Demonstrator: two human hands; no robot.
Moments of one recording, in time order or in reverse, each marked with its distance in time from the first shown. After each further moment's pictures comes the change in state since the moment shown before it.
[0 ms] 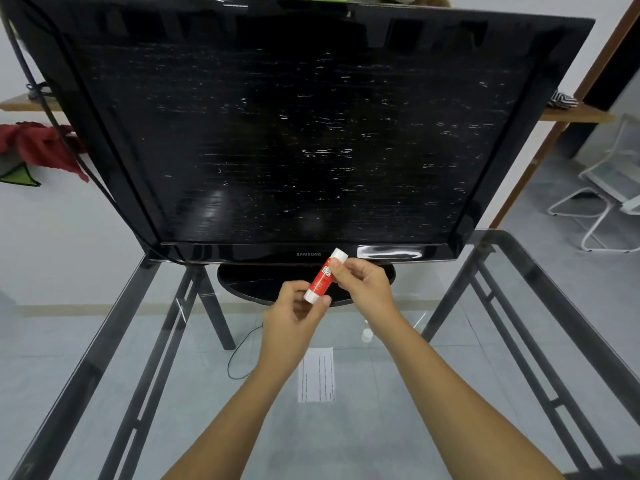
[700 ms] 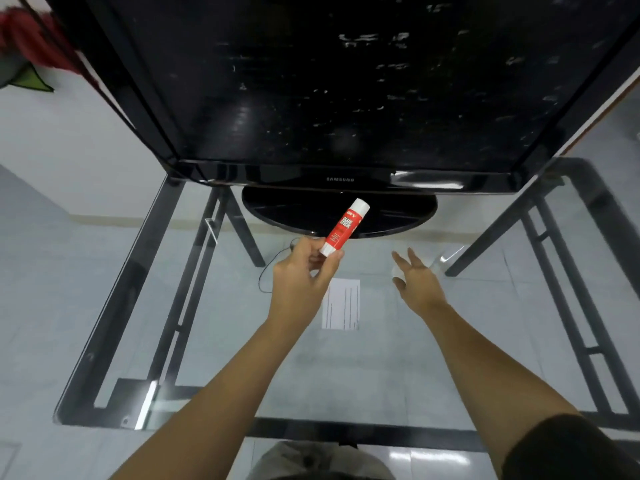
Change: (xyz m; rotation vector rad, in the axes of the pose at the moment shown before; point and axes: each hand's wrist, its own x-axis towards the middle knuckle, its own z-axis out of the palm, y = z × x) left_hand -0.014 -0.035 -0.009 0.272 0.096 0.110; right_hand -0.006 0.167 -0.056 -1.110 -0.250 0.249
